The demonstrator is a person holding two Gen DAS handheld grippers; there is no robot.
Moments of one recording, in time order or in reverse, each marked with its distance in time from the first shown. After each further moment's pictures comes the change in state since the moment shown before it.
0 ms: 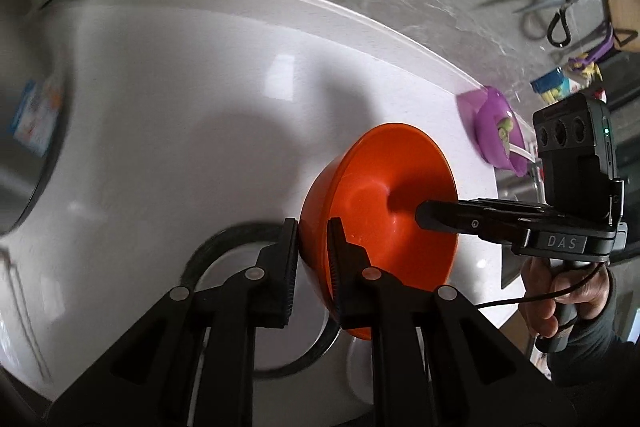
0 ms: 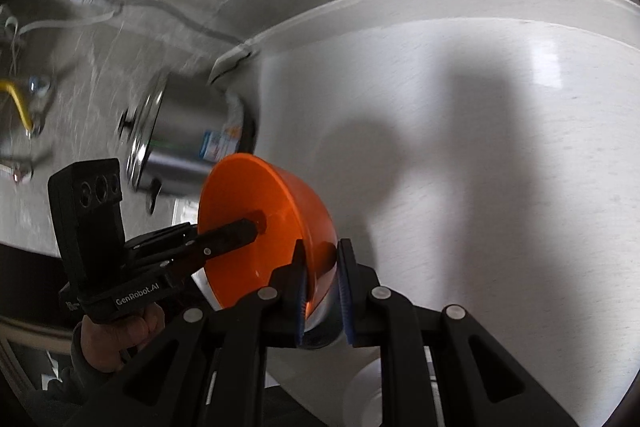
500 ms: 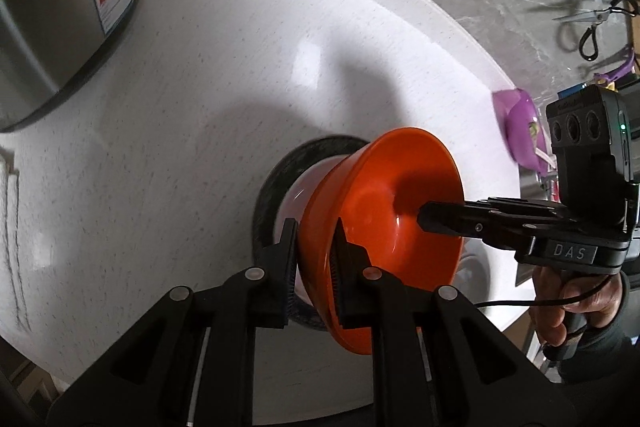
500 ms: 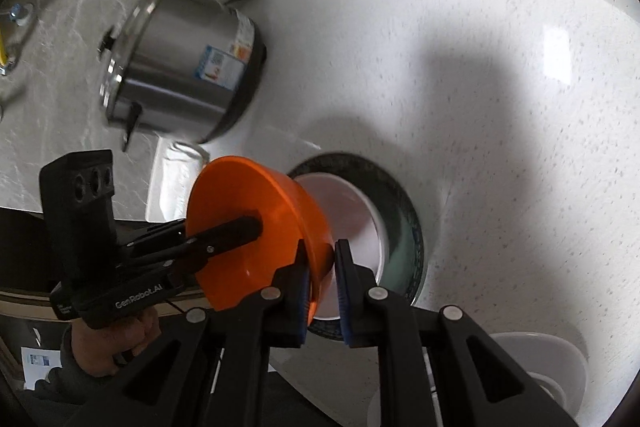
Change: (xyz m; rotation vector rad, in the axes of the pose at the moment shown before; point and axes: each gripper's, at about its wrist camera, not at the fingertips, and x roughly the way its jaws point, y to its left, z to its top) left arm 0.006 0.081 -0.073 -0.125 0.021 0.026; right arm 0.076 0.040 -0.018 -0.071 0.147 -0.075
